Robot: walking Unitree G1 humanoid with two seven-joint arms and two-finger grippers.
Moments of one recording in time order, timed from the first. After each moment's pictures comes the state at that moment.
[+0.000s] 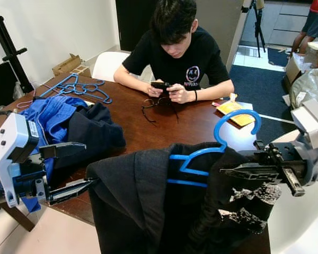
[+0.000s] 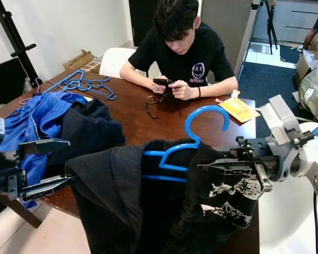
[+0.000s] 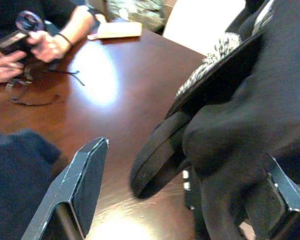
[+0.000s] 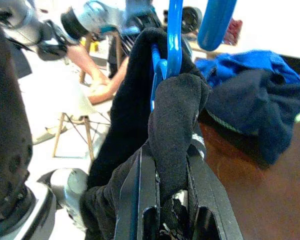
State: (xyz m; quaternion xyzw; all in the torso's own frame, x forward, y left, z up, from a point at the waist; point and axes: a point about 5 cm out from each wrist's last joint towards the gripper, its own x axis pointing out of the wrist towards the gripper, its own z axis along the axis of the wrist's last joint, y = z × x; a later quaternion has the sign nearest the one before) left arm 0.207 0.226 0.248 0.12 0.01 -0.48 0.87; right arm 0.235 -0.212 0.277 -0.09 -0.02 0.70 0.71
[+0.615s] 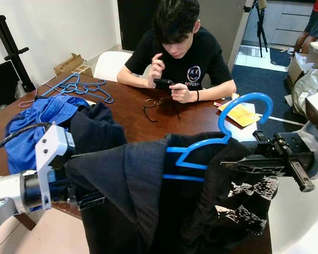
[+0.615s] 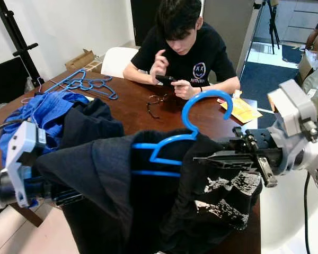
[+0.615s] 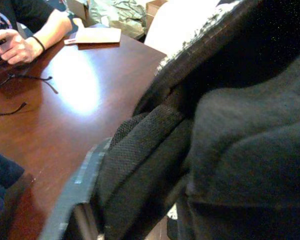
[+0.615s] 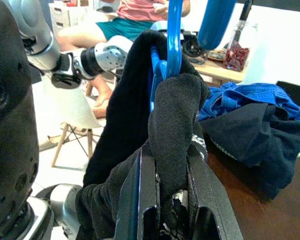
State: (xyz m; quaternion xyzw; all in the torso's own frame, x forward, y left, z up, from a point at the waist) left arm 0.219 0.196 0.228 0.09 0.00 -0.51 0.86; right arm 0.232 -0.204 0.294 -0.08 -0.06 0.71 0.70
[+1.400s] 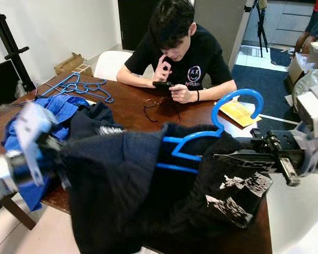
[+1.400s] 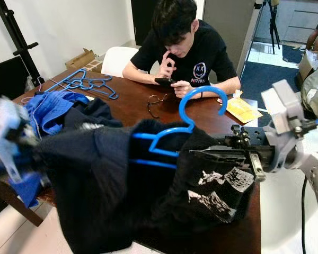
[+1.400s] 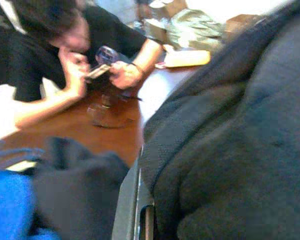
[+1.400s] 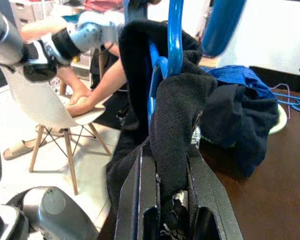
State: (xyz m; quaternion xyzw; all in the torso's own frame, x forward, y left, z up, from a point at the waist) left arm 0.246 0.251 0.272 0.16 -0.10 -0.34 0.92; right arm 0.248 -0.206 0.277 -0.08 -0.05 0.65 0.75
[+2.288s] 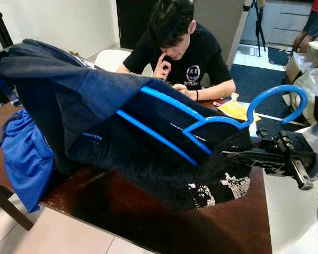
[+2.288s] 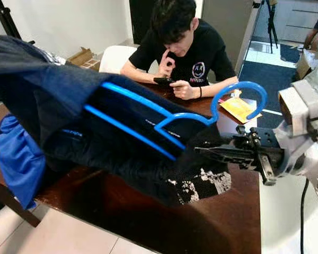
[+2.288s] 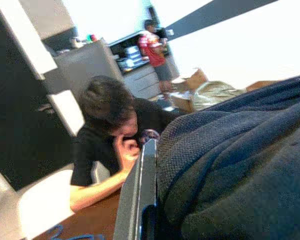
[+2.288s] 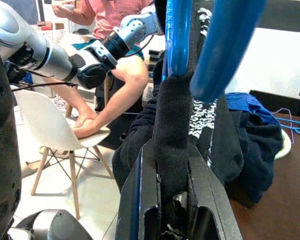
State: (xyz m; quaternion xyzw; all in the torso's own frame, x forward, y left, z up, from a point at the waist) left arm 0.275 0.308 0.360 0.13 -0.25 -0.33 0.90; right arm 0.228 -0.210 0.284 -0.03 -0.08 0.67 0.73
